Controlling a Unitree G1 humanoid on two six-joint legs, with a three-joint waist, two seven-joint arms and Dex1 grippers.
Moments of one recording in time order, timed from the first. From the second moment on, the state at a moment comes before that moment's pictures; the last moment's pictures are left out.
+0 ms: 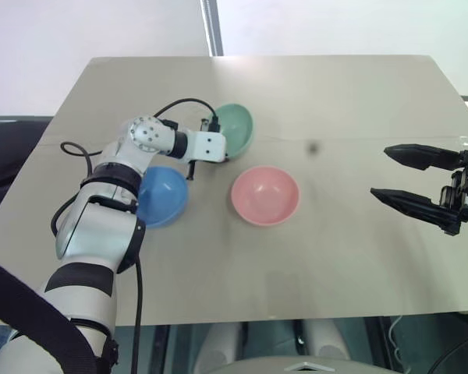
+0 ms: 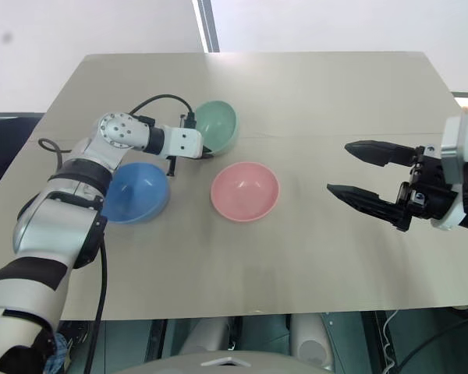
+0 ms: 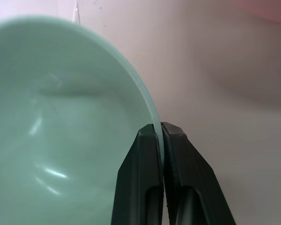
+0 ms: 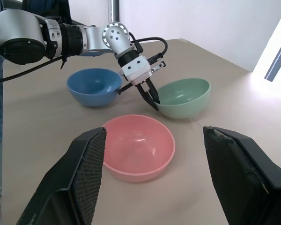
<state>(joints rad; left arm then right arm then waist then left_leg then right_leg) -1.18 0.60 -0.34 1.17 0.30 -0.70 -1.15 -0.13 -0.96 -0.60 -0.67 1.04 0.78 0.88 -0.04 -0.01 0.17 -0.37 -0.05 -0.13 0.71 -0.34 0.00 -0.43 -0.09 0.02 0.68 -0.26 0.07</state>
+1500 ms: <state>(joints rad) -1.01 0.77 -0.47 0.43 -0.46 -0.50 -1.61 -0.08 -0.98 -0.61 -0.69 1.11 0.75 0.89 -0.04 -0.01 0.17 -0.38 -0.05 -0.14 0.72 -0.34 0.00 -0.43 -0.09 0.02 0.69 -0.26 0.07</state>
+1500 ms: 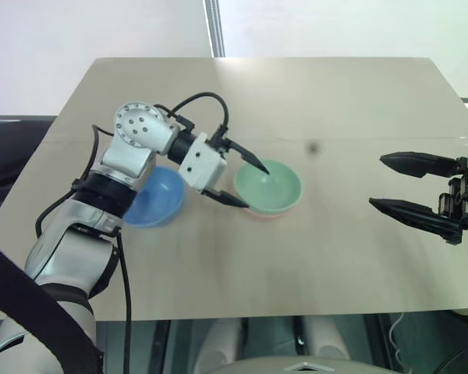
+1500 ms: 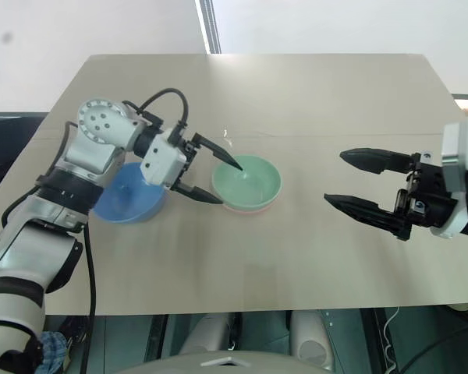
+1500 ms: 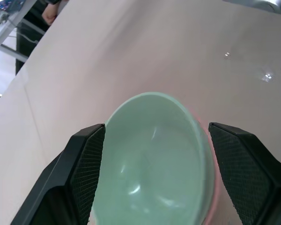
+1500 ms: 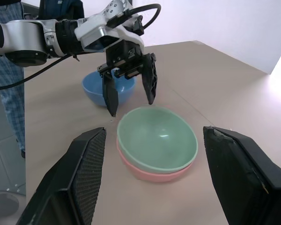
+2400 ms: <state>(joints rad) -0.71 1.05 -0.39 0.46 -0.15 -0.46 -1.61 -0.14 -0.99 -0.54 -0.66 1.14 0.71 0.93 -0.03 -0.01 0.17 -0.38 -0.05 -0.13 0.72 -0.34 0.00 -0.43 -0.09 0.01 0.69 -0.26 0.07</state>
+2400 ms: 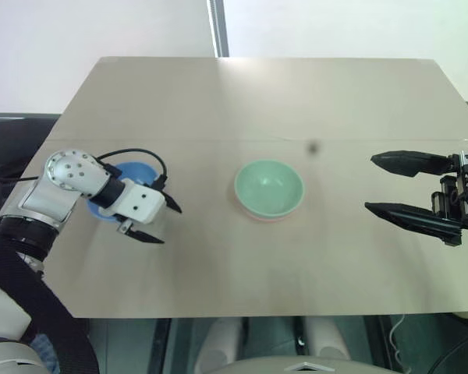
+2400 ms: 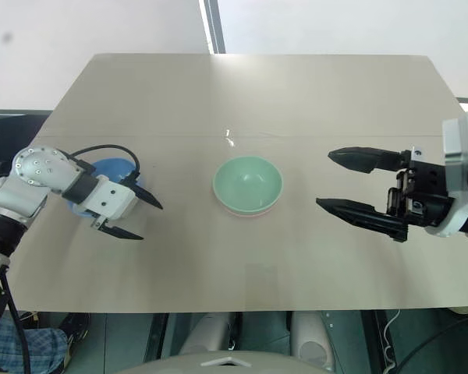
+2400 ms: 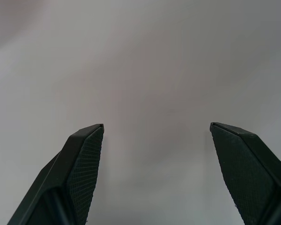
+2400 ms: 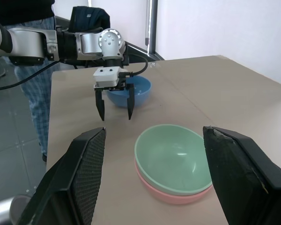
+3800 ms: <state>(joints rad) 0.00 1.32 0.19 0.03 -0.14 -0.01 -1.34 -0.14 -0.99 -0.49 -0.61 1.07 0.68 0.98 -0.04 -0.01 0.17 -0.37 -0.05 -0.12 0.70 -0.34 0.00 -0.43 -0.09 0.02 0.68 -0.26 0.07</state>
